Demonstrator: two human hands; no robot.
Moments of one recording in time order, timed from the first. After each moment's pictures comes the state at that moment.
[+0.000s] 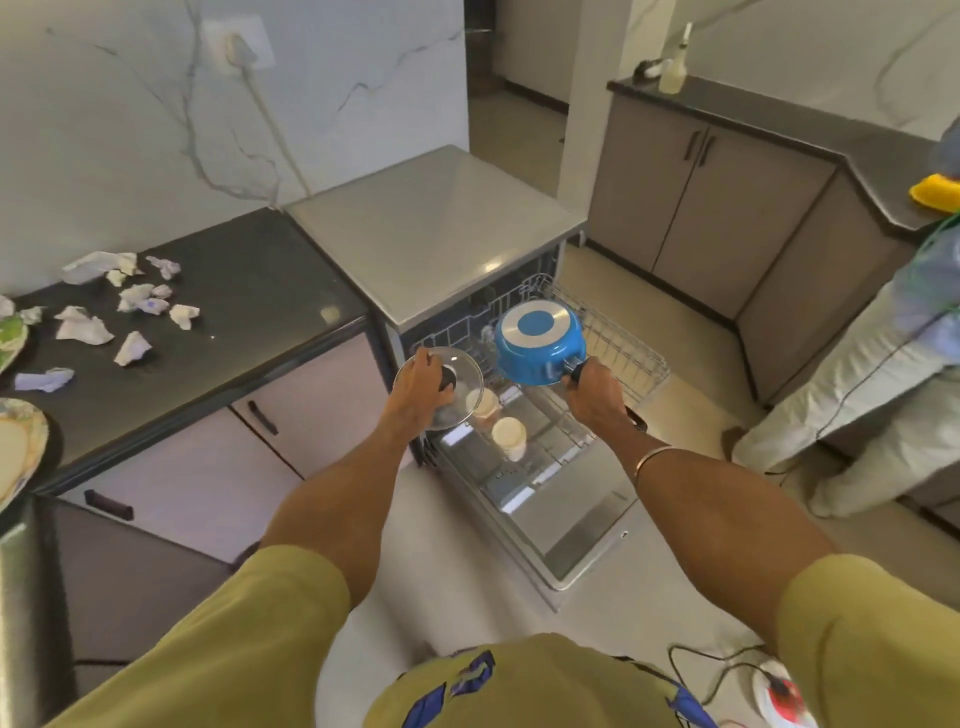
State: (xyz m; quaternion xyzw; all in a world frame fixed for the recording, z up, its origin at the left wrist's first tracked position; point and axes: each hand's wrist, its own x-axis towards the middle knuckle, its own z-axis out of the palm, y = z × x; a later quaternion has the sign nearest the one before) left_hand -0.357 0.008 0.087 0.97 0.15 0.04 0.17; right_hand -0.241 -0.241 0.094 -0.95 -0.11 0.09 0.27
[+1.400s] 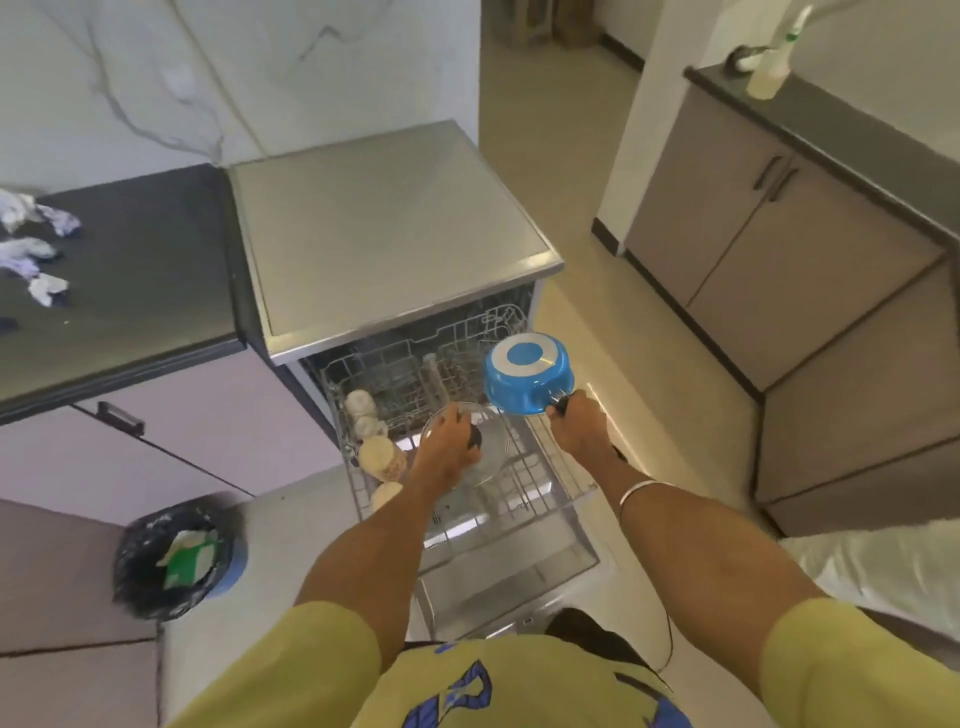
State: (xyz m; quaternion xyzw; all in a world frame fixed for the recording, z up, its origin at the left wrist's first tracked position) left_hand -0.085 -0.152 0.002 0.93 0.28 -0.07 0.24; right_hand 0.071 -0.300 0.045 -0.93 -0.19 0.21 0.23
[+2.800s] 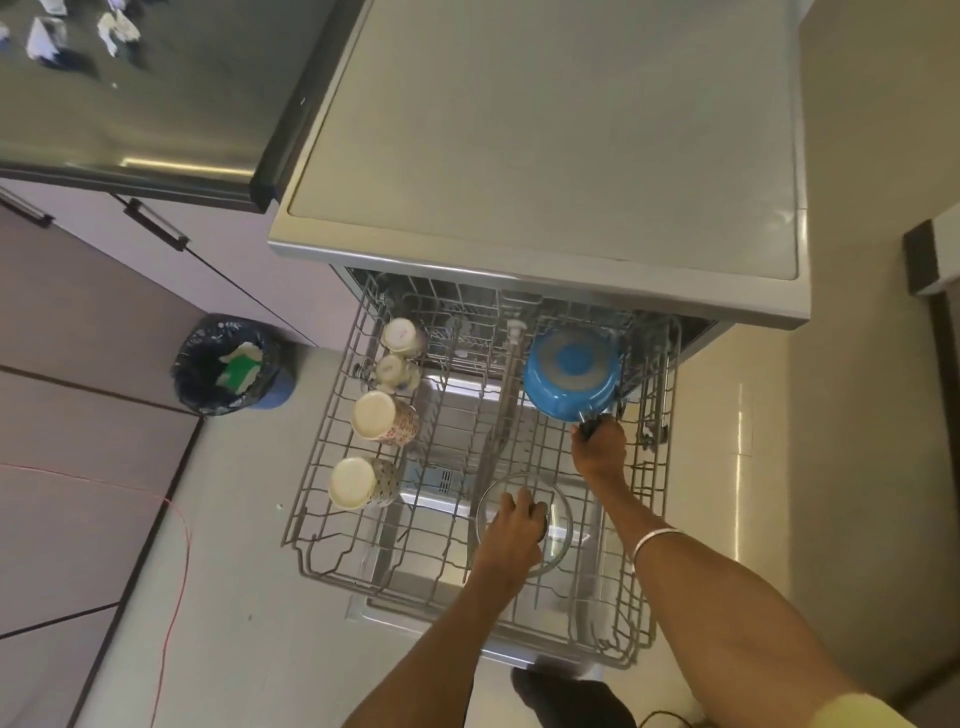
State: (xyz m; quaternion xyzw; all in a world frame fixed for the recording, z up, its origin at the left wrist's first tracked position) left_hand 0.055 -0.215 -0.192 0.84 0.48 -0.13 0.22; right_hand 0.222 -0.136 -0.228 -0.86 -0.30 0.34 0.23
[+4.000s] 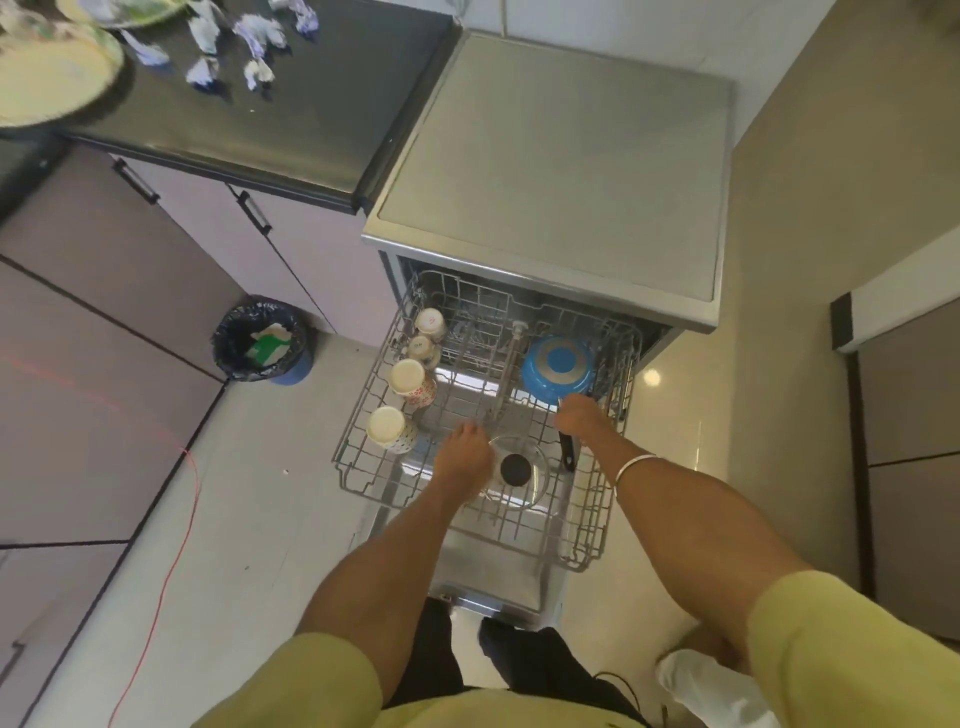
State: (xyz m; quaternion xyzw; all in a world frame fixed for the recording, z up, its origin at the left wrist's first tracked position) left_hand -0.010 -0.211 -0.063 0.80 0.55 -0.11 0.22; right_hand 0.197 -0.159 -0.059 -0.77 -0.50 0.39 -0.10
